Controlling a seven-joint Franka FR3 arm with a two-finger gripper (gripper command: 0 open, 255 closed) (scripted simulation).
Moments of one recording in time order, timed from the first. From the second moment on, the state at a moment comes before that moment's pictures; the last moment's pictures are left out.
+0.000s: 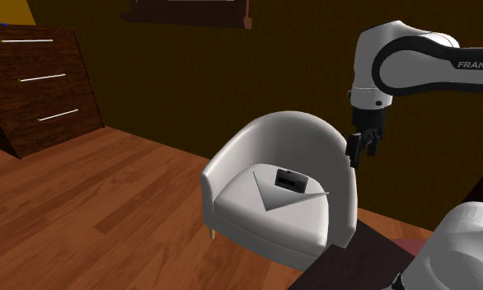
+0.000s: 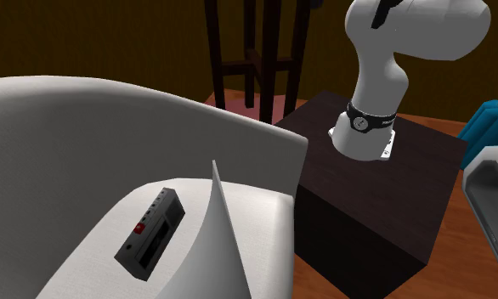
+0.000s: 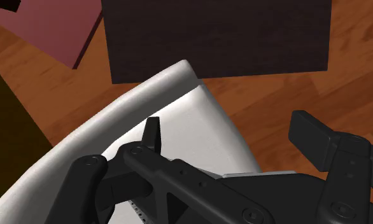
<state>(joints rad) -0.02 -0.80 0.00 -2.46 -0.09 1.47 0.02</state>
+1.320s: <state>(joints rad) -0.01 -0.19 -0.25 -2.34 -0.16 1.98 -0.41</state>
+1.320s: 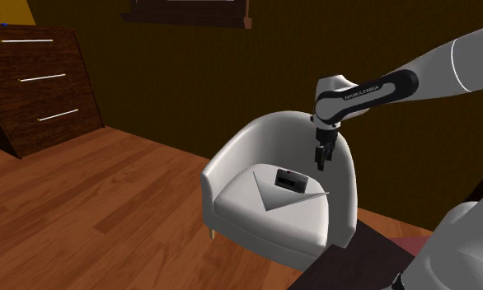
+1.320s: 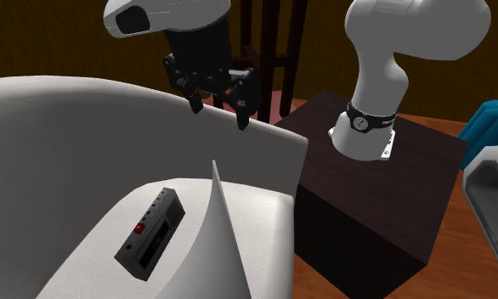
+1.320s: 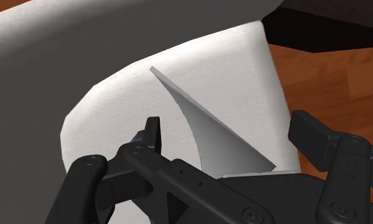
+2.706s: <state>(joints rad) -0.09 0.54 -0.23 -1.84 0.05 2.18 -0.81</state>
